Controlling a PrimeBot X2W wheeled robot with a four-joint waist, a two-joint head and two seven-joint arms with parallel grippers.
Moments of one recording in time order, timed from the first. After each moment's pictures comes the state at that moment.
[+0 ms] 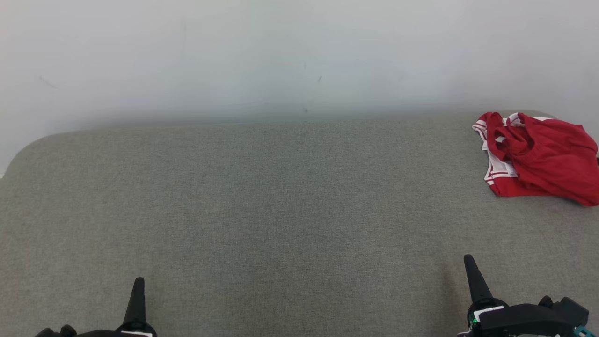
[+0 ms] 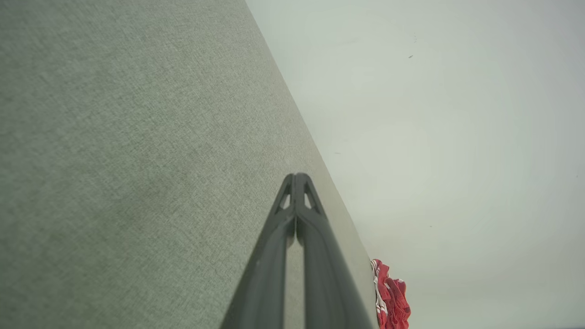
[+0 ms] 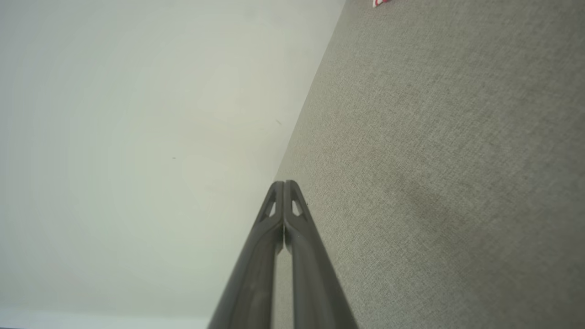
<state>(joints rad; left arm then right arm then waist) -0.04 0.05 0.08 0.24 -1.19 -0.09 0.01 -0.04 -0.06 -0.06 0.25 1.22 0.13 0.00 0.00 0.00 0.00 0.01</state>
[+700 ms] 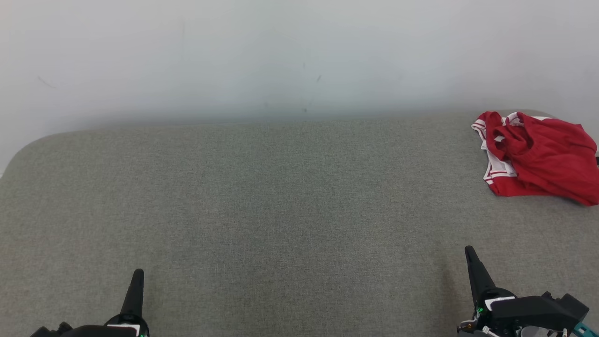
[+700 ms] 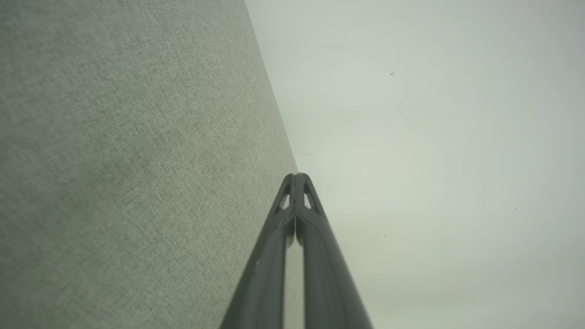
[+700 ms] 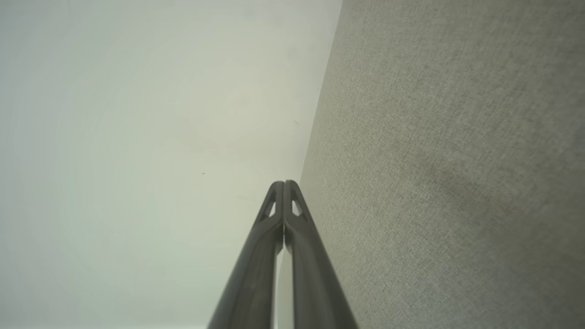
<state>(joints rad) -0.07 0.05 0.09 0.24 -1.38 -0.11 0.06 -0.07 -0.06 -0.08 0.25 1.40 0.13 0.04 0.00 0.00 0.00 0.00</state>
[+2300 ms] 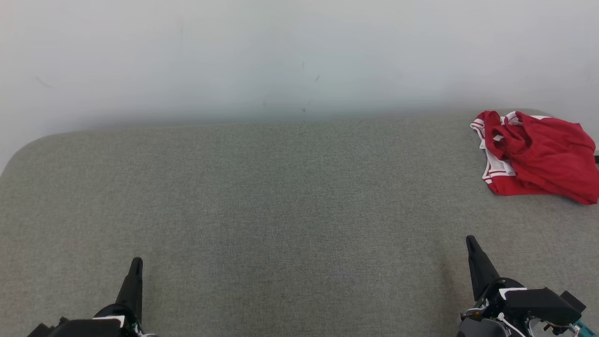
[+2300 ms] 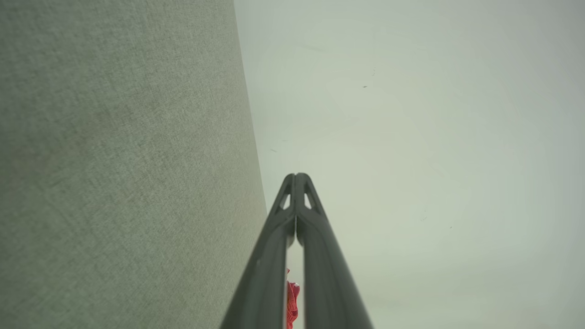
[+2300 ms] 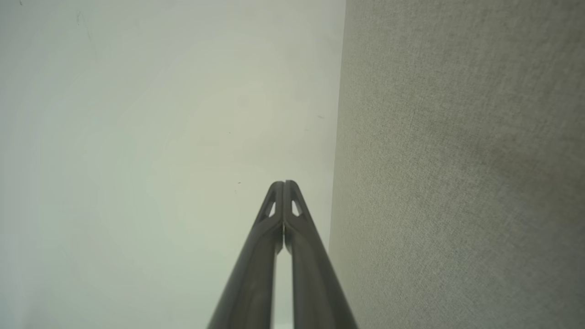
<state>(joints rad) -0.10 0.05 0.11 0.25 -1.61 -0.13 0.12 -0.10 -0.06 -0.10 0.24 1.62 0.13 0.11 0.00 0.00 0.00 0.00</state>
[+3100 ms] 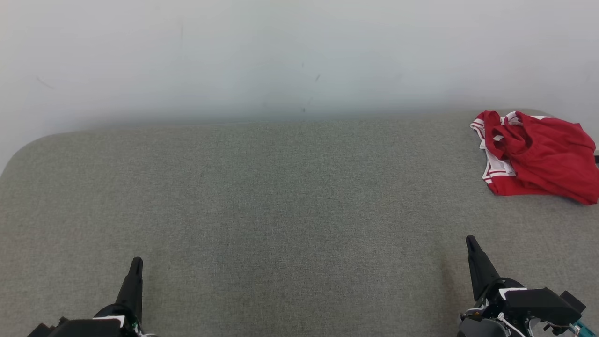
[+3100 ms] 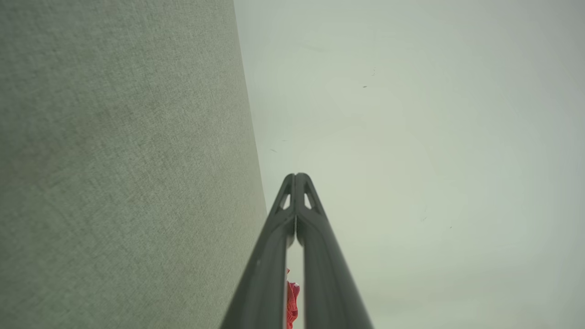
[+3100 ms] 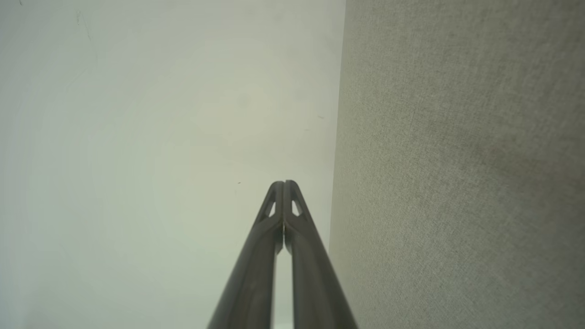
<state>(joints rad) -0.10 0.05 0.11 0.25 -1.61 -0.13 0.12 -0.10 -0.06 -0.11 0.24 1.62 0.13 0.11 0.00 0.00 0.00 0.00</state>
